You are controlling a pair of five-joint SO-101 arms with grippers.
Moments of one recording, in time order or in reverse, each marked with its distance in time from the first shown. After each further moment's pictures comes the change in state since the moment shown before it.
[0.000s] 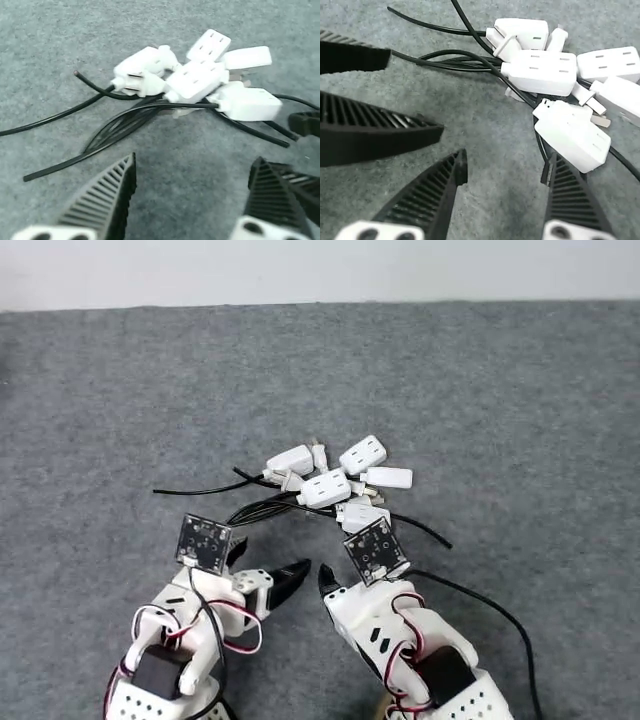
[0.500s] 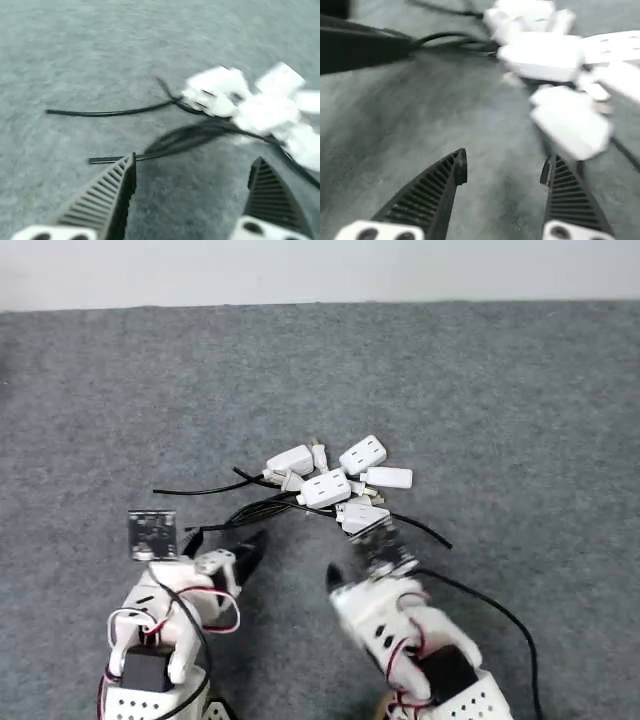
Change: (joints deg) left arm -16.6 0.0 0.0 -1.1 4.9; right arm 5.1 0.0 0.0 -0.5 0.4
